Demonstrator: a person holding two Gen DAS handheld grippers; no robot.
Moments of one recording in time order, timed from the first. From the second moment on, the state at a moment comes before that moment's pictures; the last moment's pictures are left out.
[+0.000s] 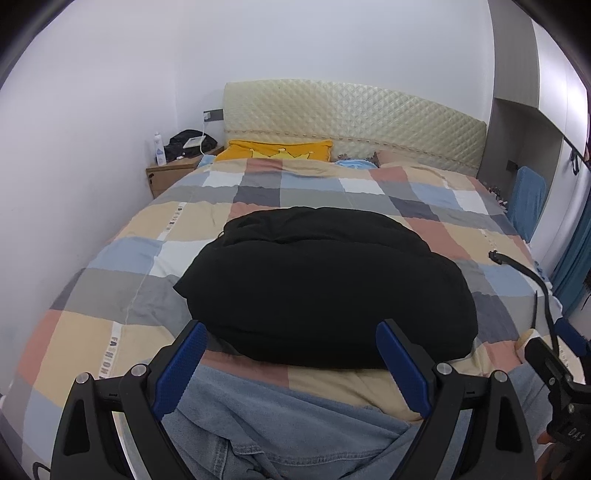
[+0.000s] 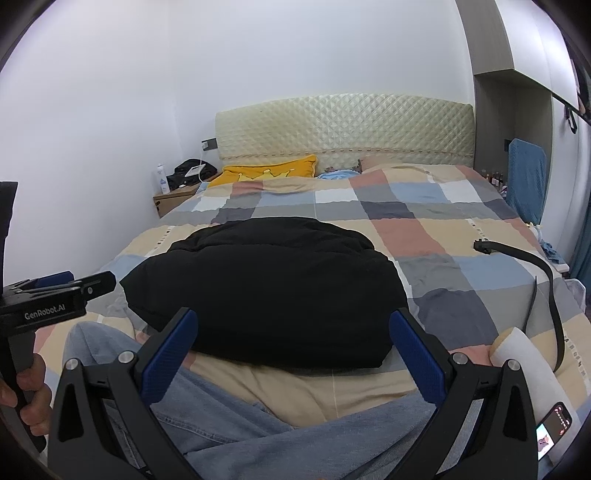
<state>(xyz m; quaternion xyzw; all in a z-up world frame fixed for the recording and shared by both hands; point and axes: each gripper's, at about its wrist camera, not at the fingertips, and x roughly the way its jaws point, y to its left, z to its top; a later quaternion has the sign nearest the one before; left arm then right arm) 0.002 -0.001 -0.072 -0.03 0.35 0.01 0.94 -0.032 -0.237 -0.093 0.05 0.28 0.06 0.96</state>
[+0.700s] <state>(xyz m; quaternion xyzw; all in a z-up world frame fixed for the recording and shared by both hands) -0.003 -0.001 -0.070 -0.02 0.36 0.01 0.93 -0.039 -0.238 -0.091 0.05 0.27 0.05 0.96</state>
